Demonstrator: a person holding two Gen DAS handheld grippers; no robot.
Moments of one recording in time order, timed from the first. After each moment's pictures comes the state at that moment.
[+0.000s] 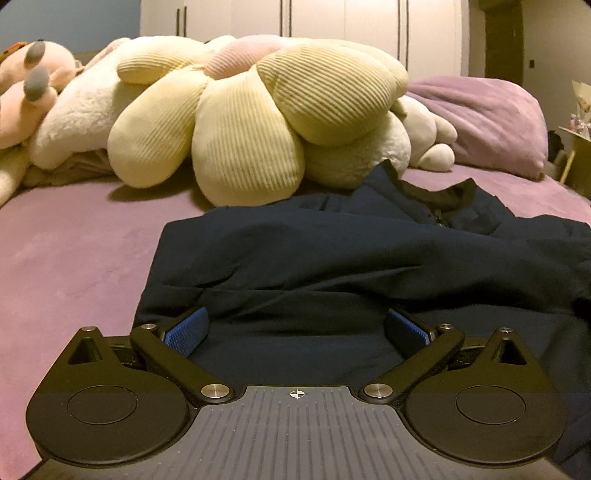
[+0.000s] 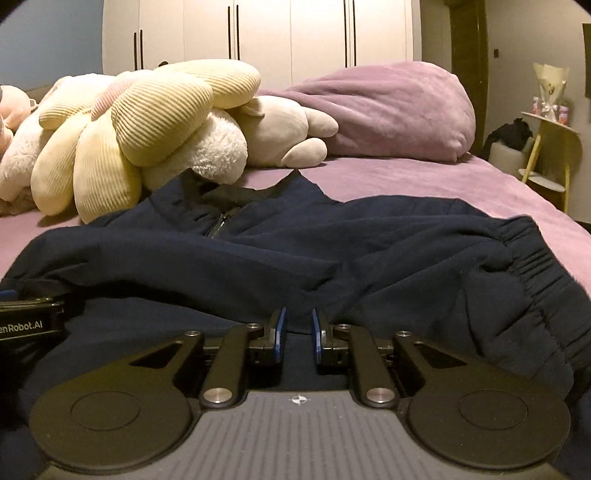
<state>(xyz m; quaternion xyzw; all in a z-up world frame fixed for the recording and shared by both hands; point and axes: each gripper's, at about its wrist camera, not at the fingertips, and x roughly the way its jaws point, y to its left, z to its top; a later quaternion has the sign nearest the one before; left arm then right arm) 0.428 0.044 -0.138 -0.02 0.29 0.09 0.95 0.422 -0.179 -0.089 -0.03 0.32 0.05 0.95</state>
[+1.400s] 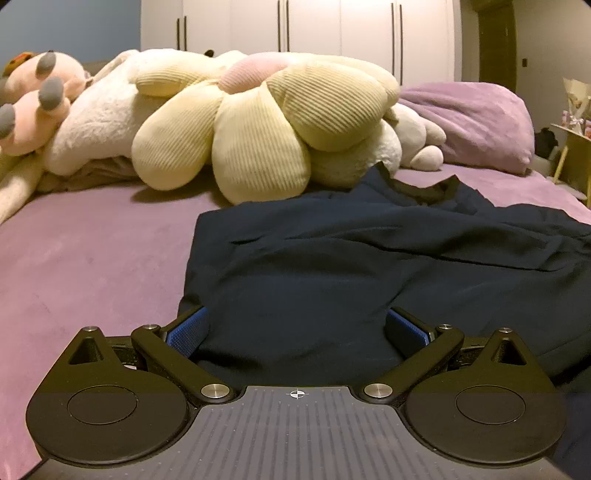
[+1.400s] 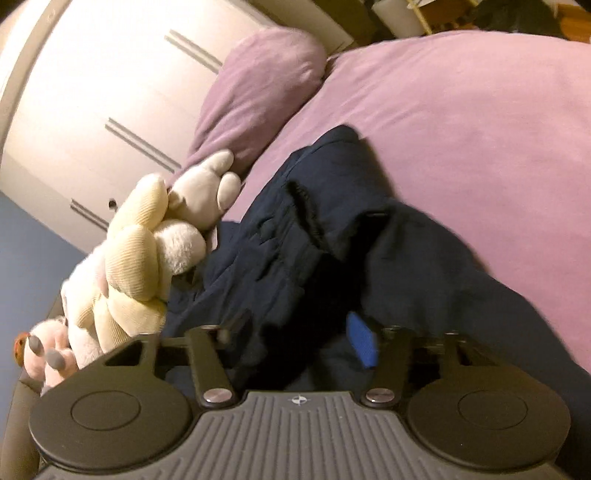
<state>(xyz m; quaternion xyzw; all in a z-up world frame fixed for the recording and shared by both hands) 0.372 0.044 -0.120 -0.01 0.29 0.09 0.95 0.333 -0.349 -0.069 0.37 0.35 0.02 0.86</state>
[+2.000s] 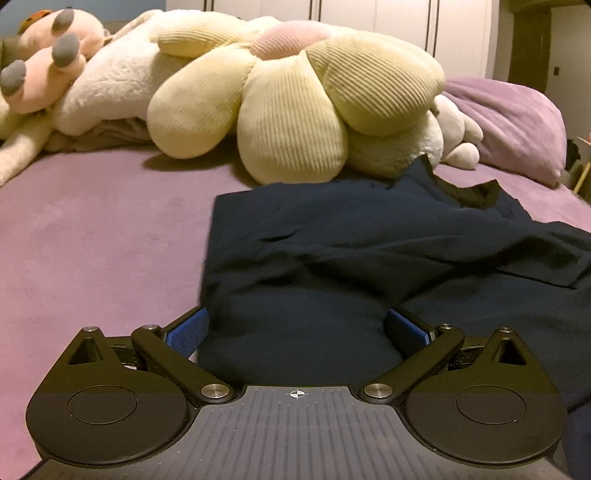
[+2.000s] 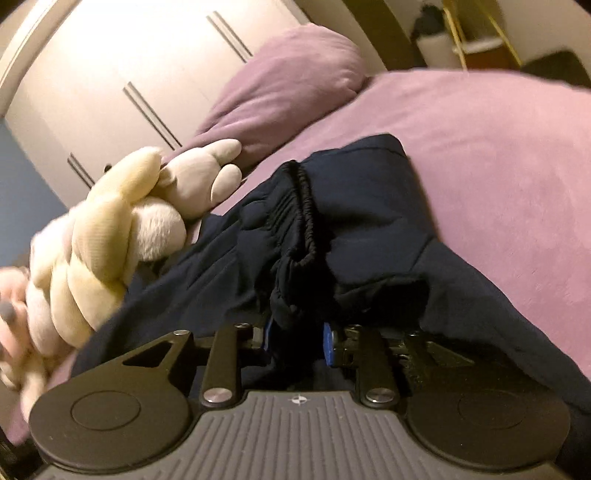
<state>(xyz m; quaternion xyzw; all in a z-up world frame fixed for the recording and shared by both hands) 0.396 0.079 -0.122 -0.06 0.33 0.11 0.94 0.380 -0.319 -0.094 0.25 0.33 0.03 0.91</state>
